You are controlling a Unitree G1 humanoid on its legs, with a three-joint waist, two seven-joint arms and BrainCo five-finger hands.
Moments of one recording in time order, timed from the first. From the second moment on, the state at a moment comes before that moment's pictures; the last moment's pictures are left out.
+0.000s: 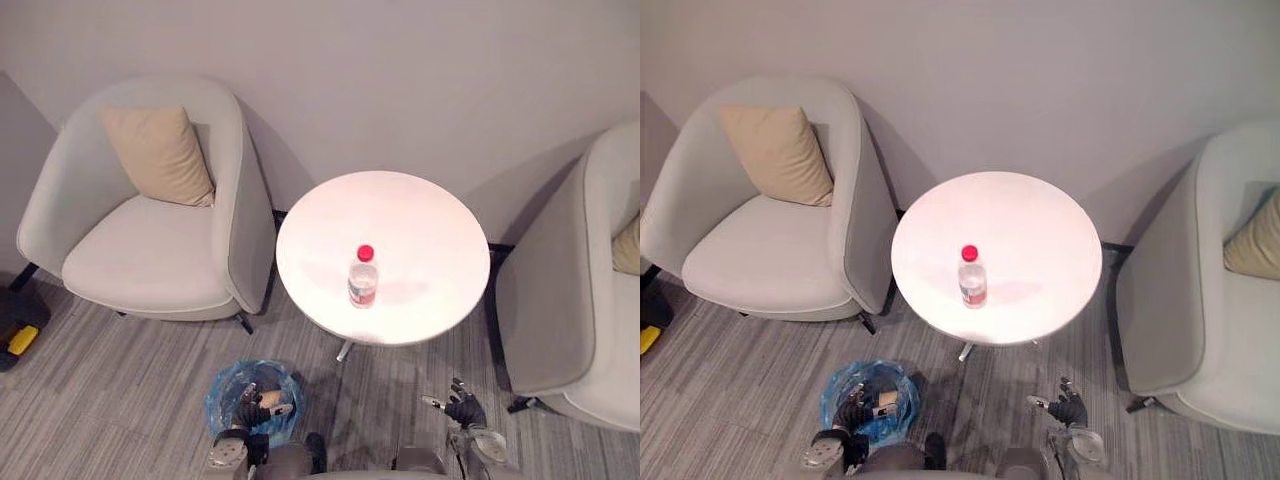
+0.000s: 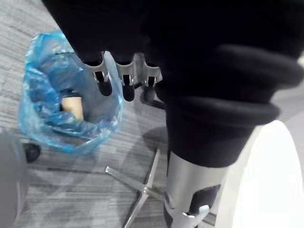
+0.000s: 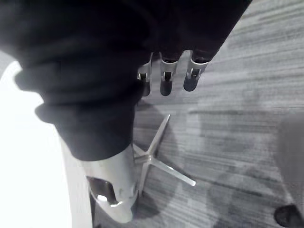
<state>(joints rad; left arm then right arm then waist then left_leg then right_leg) 0.13 0.12 -0.07 0.74 -0.10 -0.09 0.05 0.11 -0.10 -0.14 0.77 0.10 -0.08 -0.04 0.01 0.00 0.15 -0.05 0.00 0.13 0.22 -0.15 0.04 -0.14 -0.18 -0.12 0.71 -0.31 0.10</state>
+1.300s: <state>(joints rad) 0.21 0.09 -0.03 0.72 -0.11 -0.09 0.05 0.33 -0.07 -0.17 0.21 -0.05 -0.14 -0.04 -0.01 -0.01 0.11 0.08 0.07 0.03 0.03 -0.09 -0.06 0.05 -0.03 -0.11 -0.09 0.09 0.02</state>
